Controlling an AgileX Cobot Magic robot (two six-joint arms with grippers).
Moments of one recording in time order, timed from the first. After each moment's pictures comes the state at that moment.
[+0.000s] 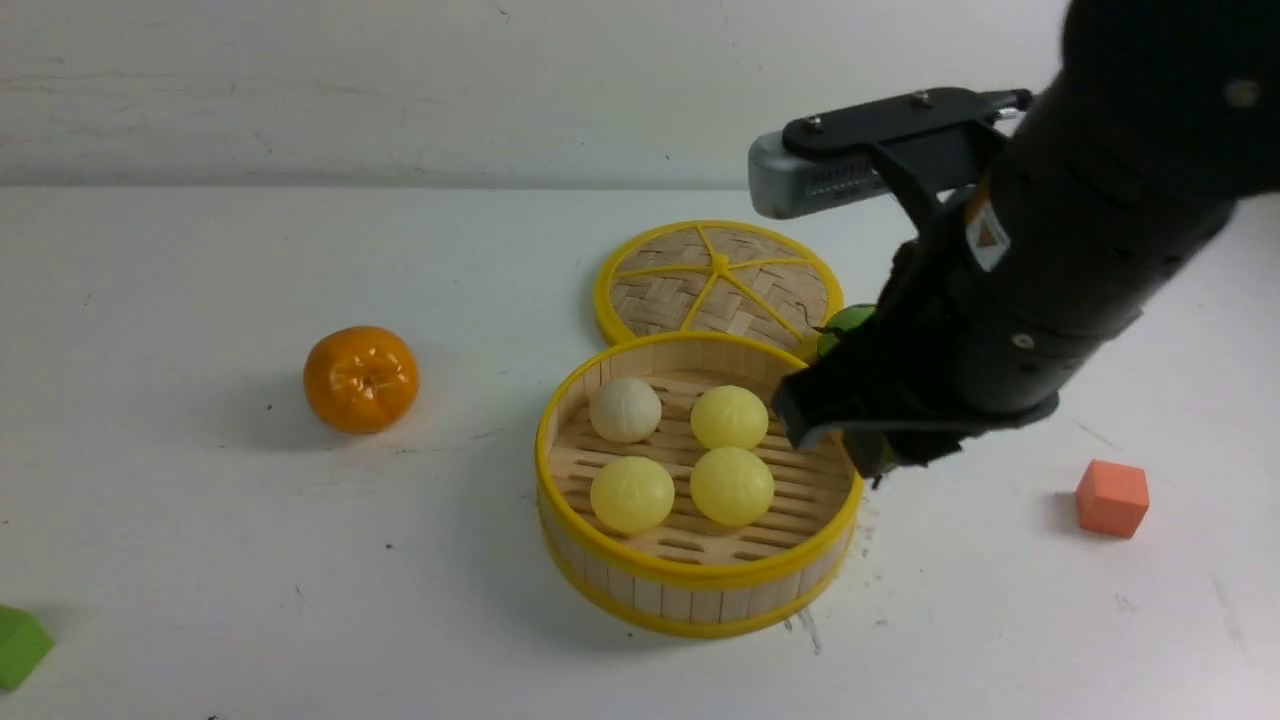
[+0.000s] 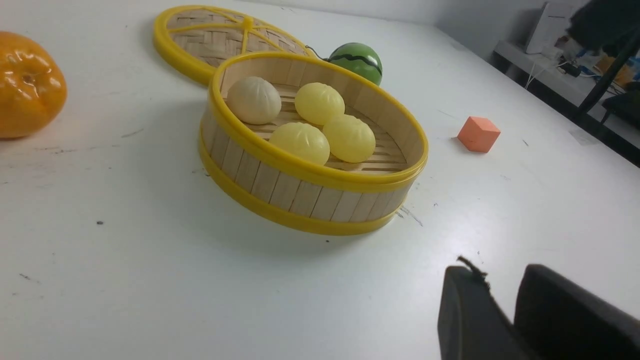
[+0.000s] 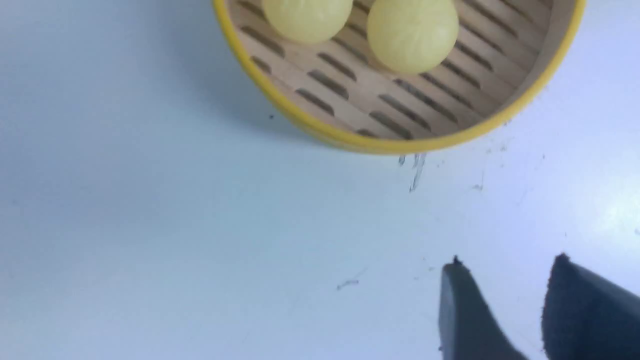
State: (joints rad) right arm 0.74 1.47 -1.47 -0.07 1.24 0.33; left arm -0.62 0.21 -0.15 -0.27 0.19 -0.07
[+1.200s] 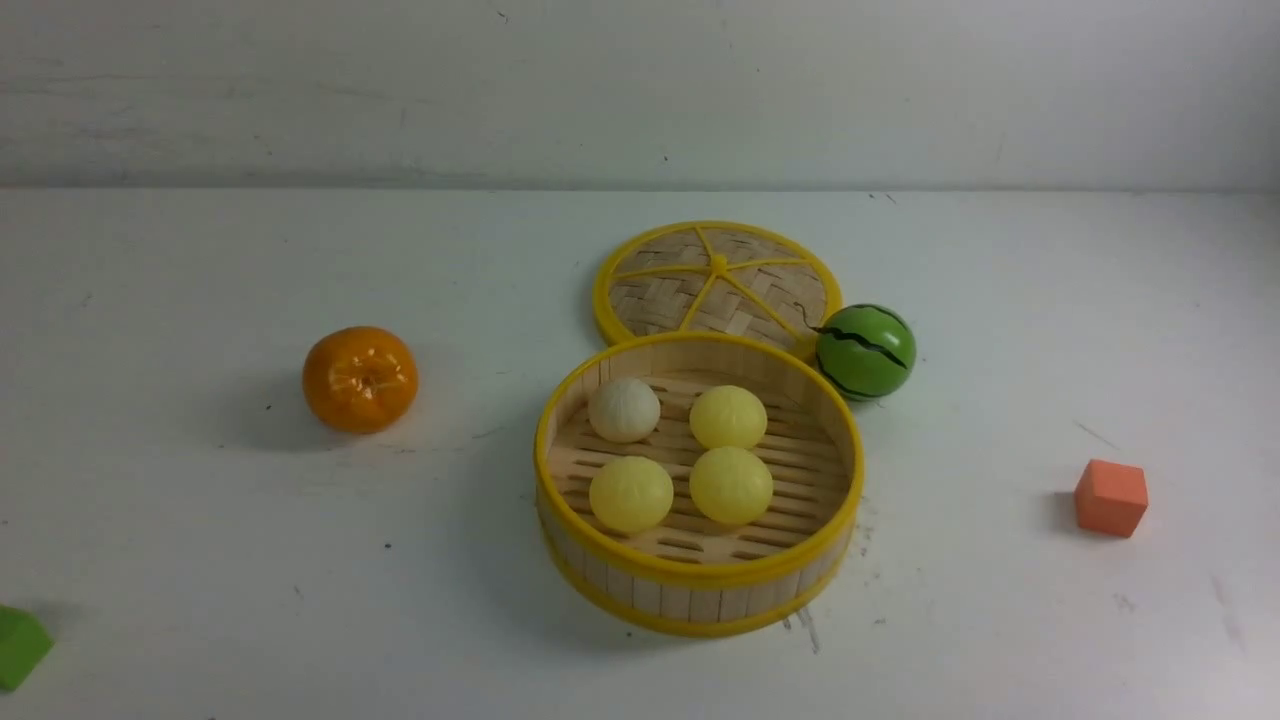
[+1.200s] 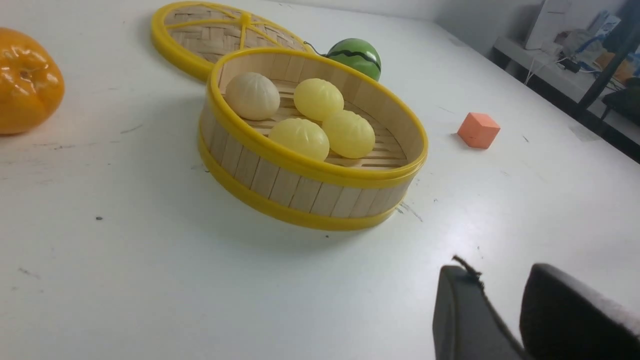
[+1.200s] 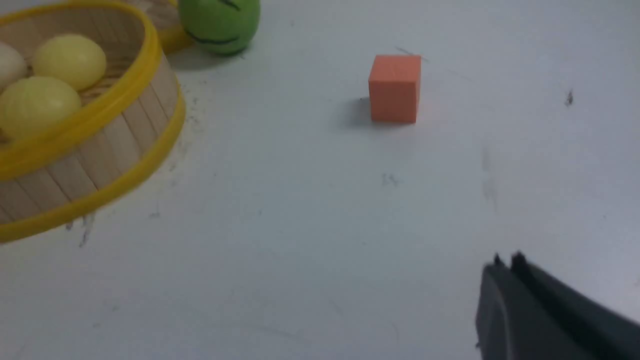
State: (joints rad) right arm 0.01 -0.01 0.01 0.03 0.41 0.11; left arm -0.62 0.21 -0.15 -0.27 0.20 -0.07
